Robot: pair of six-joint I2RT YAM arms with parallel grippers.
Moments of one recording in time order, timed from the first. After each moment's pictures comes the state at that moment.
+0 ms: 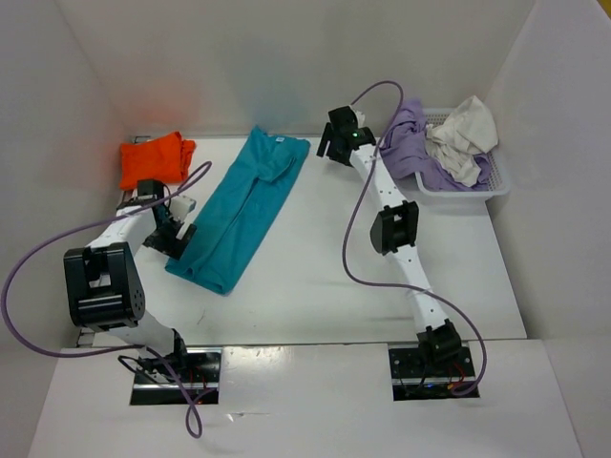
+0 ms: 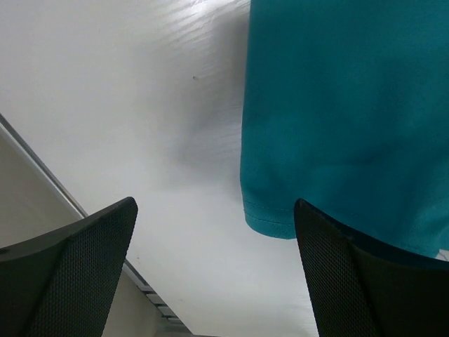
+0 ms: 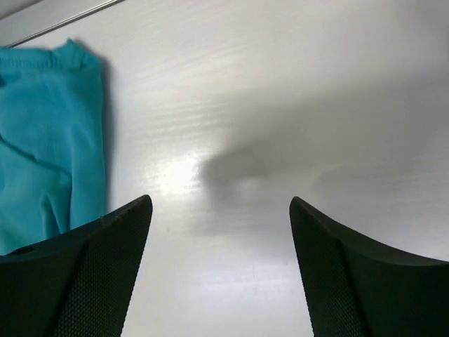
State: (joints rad) left arm 0.21 1.59 0.99 -0.64 -0.08 0.57; right arm 0.34 2.91 3.01 -0.91 0.20 0.59
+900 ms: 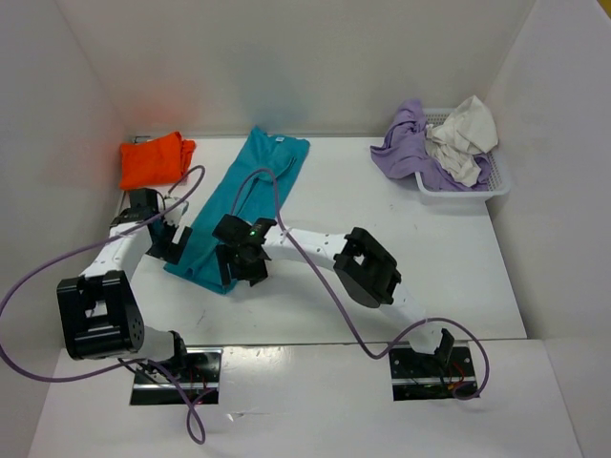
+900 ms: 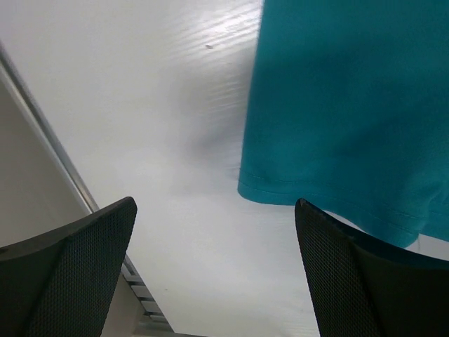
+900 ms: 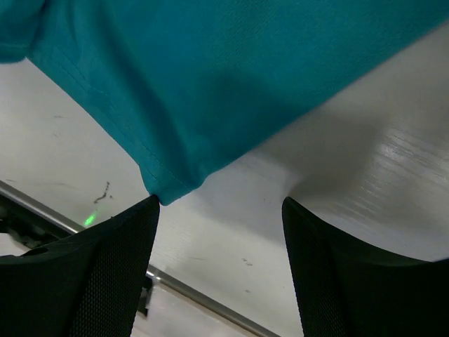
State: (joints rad) left arm 0.20 1.41 0.88 -0.59 -0.08 0.52; right arm 1.08 2.31 1.91 -0.73 -0.08 0.79
